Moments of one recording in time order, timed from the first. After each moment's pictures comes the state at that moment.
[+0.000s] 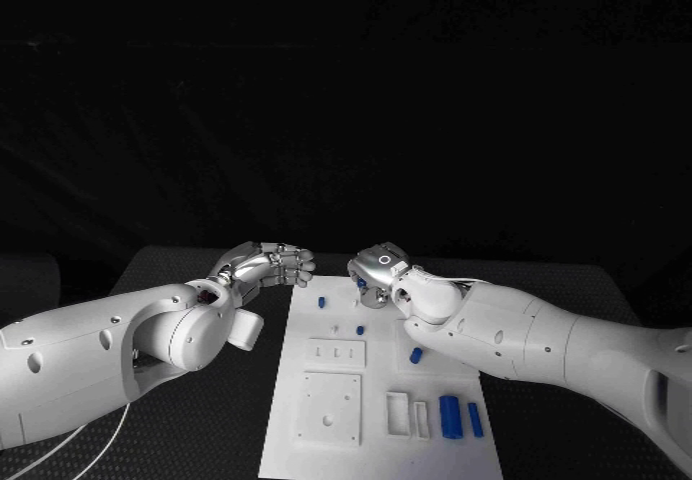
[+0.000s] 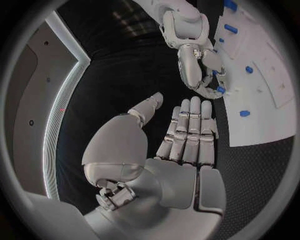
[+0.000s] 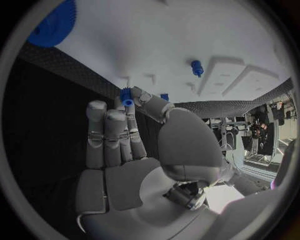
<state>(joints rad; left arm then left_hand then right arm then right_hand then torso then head) 1.35 -0.83 -0.14 1.53 -0.05 -0.31 0.26 1.10 -0.09 0.48 -0.22 0.12 0.79 0.18 0.32 0.47 1.13 0.14 0.11 0.09 0.94 0.10 0.42 0.55 0.04 0.80 0.01 0.30 1.31 1.25 -0.37 -0.16 0.97 -1.95 -0.48 -0.18 1.17 -0.16 0.82 -0.29 0.05 1.03 0.10 0.41 0.47 1.27 0.06 0.11 0.13 1.35 -0.04 1.12 0.81 0.23 1.26 0.00 0.85 1.31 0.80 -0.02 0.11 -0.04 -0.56</state>
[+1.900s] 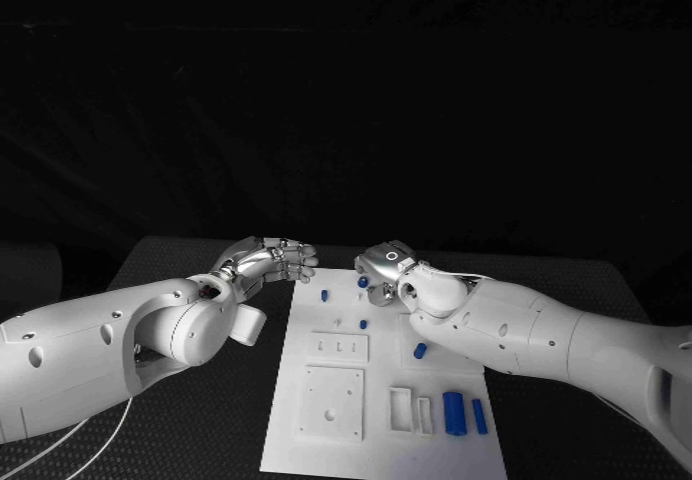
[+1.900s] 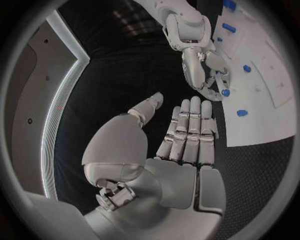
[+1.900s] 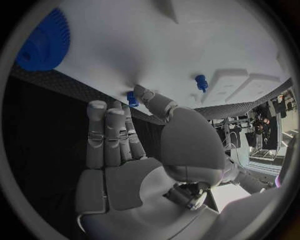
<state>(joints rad) 1.35 -0.83 -0.14 1.54 -0.05 -0.31 0.26 1.10 -0.09 0.48 -0.22 0.12 0.79 0.19 0.32 0.47 1.13 0.14 0.10 0.09 0.95 0.11 0.41 0.55 0.04 0.80 0.01 0.31 1.31 1.25 -0.38 -0.16 0.95 -1.89 -0.45 -0.17 1.14 -0.28 0.82 -0.27 0.04 0.85 0.15 0.31 0.43 1.10 0.12 0.06 0.07 1.31 -0.01 1.12 0.76 0.22 1.25 -0.01 0.83 1.31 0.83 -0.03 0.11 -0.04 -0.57</state>
